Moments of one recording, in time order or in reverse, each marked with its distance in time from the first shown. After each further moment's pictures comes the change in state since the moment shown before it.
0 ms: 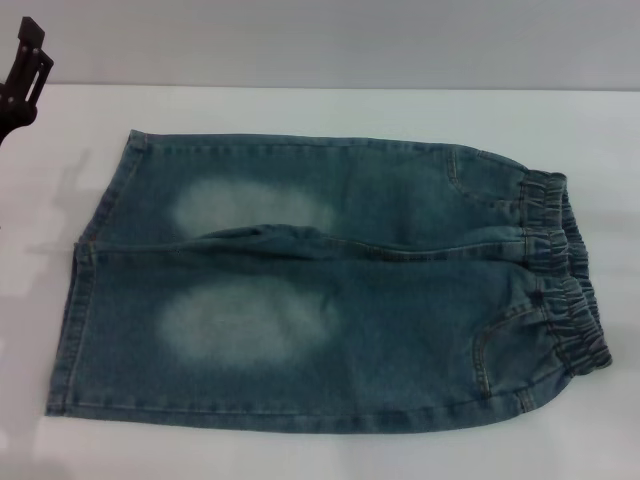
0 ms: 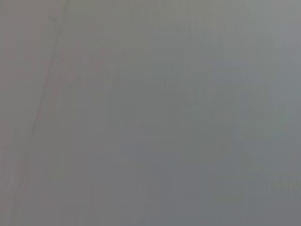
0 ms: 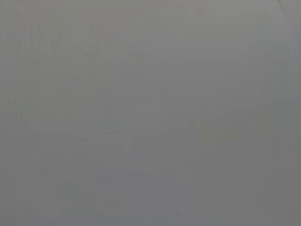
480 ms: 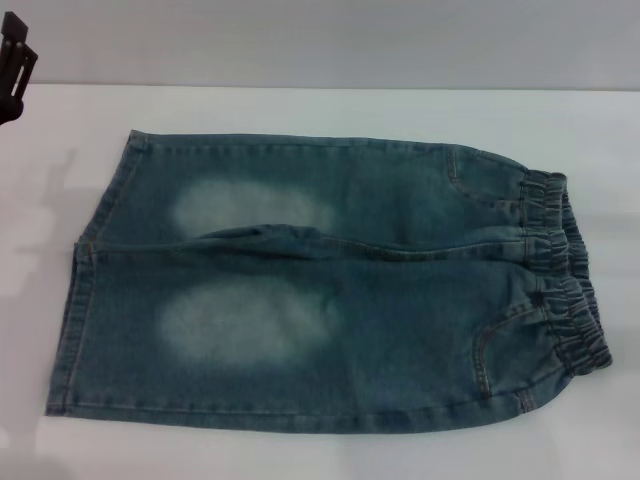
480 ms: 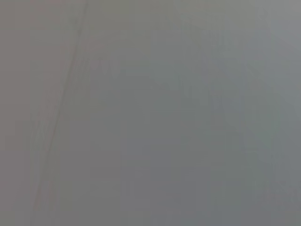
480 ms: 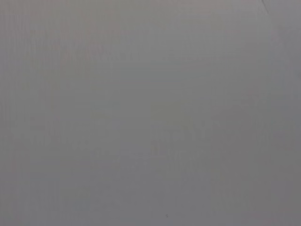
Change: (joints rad) left arm -0.008 0.000 -0.056 -0.006 0.002 -0.013 -0.002; right arm -0.003 0.000 0.026 0.004 0.003 0.000 0.008
